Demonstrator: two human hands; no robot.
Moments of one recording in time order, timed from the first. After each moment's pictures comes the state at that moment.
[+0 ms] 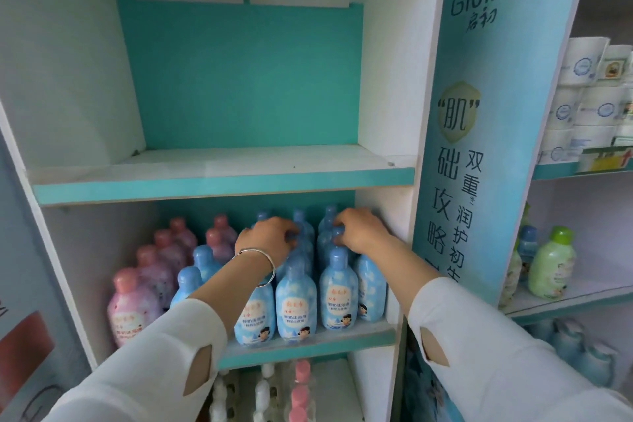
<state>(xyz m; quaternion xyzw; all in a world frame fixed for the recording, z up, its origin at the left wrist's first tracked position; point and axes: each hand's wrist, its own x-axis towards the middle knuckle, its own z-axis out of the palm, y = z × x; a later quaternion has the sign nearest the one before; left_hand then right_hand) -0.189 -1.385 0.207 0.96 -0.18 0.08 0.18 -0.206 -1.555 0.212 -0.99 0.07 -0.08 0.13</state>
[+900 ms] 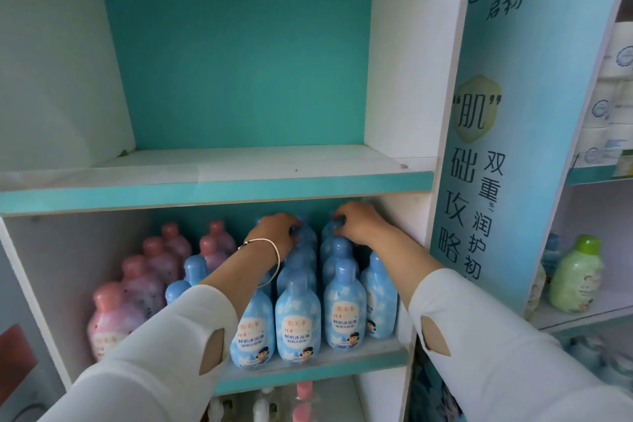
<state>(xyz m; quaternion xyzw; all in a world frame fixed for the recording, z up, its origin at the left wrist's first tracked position) -0.147 -1.401 0.211 0.96 -0.21 0.05 0.18 -0.155 -1.570 0.209 -0.98 0.05 -0.11 0.17</state>
